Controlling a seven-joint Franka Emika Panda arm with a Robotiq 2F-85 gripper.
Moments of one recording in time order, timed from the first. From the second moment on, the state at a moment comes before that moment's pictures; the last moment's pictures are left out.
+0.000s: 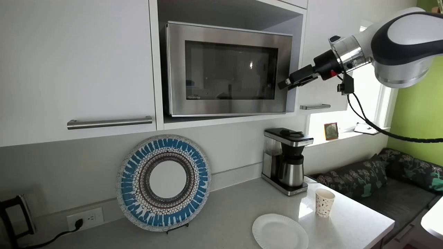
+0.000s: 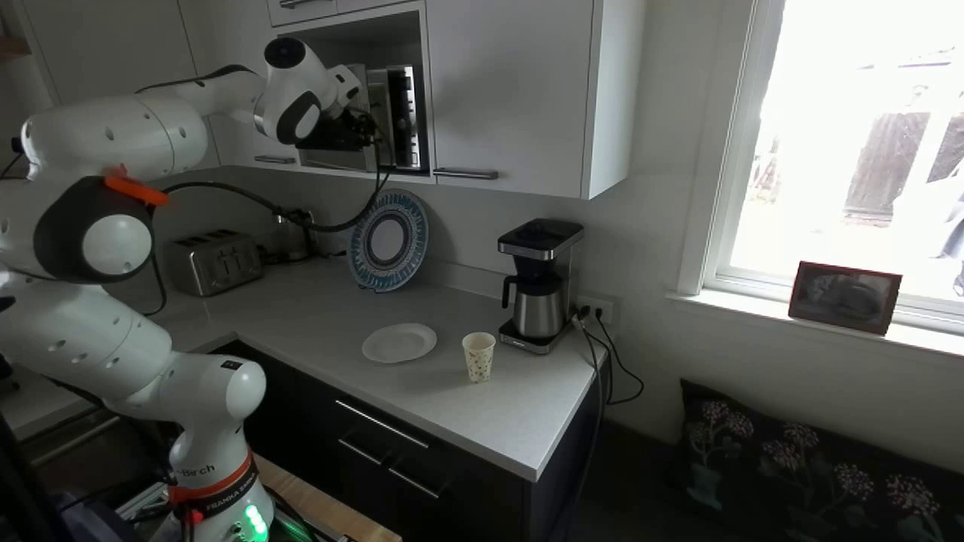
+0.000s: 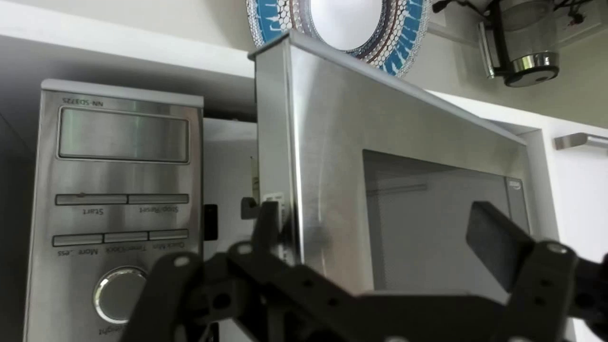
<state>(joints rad) 0.40 -0.59 -0.21 -2.03 0.30 2.47 -0.43</state>
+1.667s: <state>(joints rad) 0.17 -0.79 0.01 -2.12 0.23 2.18 -0.20</state>
